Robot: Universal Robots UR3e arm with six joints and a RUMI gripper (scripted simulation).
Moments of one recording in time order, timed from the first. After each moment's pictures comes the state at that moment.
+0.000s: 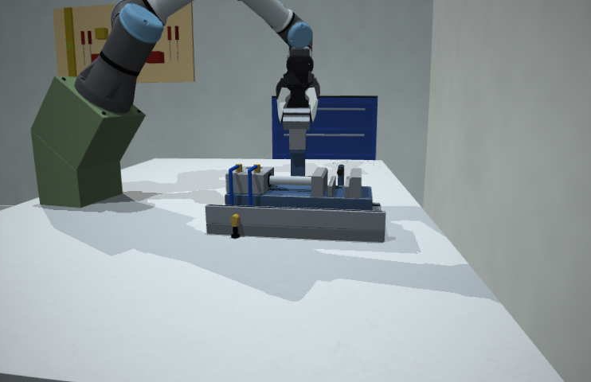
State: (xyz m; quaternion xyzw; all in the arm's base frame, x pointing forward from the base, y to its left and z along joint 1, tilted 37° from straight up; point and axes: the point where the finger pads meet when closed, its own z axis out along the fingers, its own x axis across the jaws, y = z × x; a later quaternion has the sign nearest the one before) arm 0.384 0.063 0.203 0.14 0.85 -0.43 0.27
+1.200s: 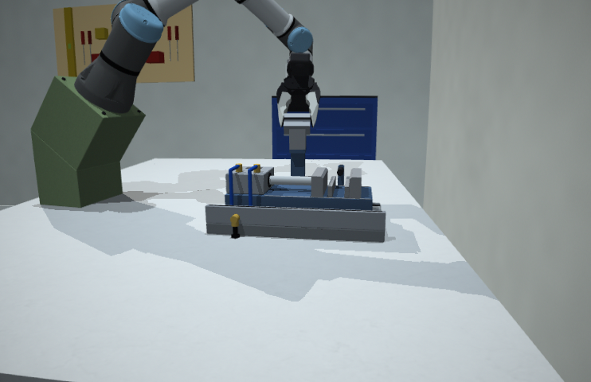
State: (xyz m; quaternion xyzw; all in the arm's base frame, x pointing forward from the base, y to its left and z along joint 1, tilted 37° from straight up) arm 0.391 0.064 0.195 0.14 0.85 -0.43 0.27
